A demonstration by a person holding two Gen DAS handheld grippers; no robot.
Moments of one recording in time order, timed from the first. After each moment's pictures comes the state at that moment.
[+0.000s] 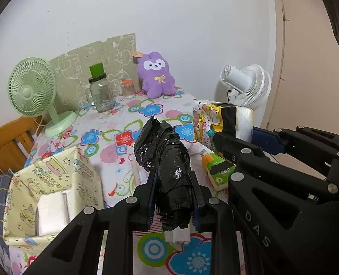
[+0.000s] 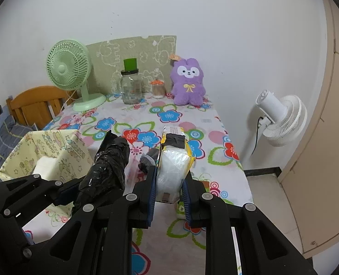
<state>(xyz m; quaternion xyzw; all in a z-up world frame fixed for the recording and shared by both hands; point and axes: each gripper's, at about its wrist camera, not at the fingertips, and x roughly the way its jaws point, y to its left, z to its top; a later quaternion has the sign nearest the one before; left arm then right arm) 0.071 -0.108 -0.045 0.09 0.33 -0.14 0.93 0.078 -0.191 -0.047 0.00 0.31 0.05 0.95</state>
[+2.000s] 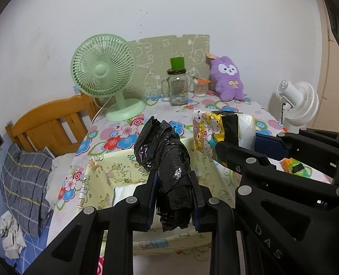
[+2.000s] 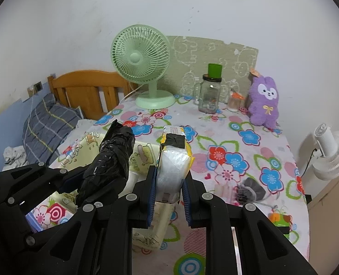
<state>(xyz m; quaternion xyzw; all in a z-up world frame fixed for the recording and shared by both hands) 0.077 0.047 -0.031 0.06 0.33 -0.02 0.94 0.108 -0.032 -0.020 -0.05 0.32 0.19 0.93</state>
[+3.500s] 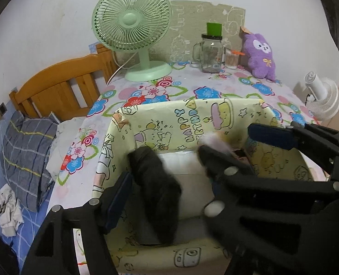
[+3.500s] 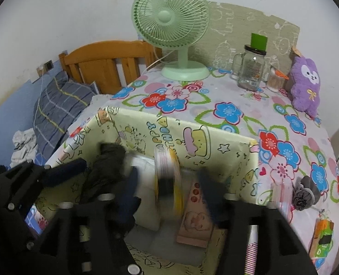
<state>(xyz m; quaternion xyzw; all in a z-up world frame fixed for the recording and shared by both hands) 0.104 0.112 -0.080 0.02 0.41 0.02 0.91 0.154 0.044 -0.073 -0.05 0.39 0.24 0.89</state>
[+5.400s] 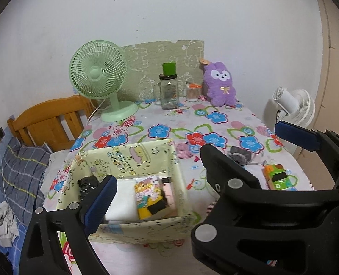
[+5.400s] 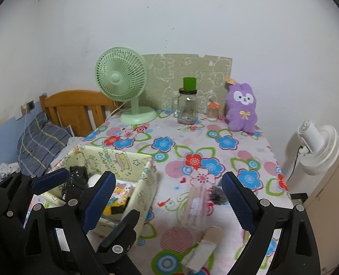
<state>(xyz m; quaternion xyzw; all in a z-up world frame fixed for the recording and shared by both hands) 0.058 -0.004 -0.021 0.04 0.32 -0.01 0.95 0.082 -0.093 -0.011 -0.01 0.27 0.15 0.95</state>
